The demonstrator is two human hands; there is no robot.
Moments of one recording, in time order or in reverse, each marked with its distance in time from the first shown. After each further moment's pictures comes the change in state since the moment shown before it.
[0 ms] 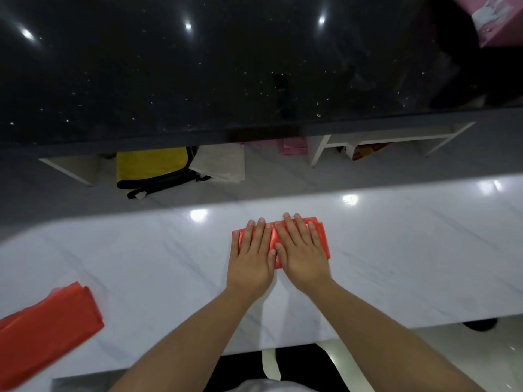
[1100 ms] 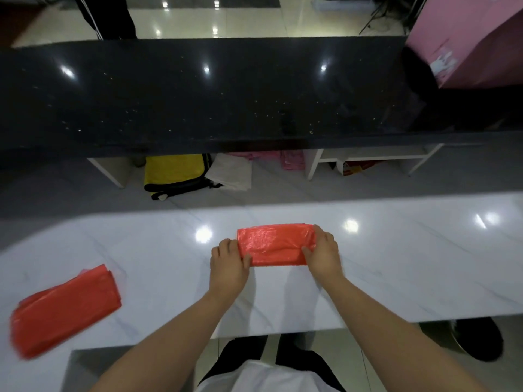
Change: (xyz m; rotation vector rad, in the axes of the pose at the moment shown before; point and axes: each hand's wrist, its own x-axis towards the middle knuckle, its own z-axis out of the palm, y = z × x) left_hand -0.046 -0.029 -0.030 -0.290 0.199 -0.281; right_hand -0.028 0.021 -0.058 0.595 0.042 0.444
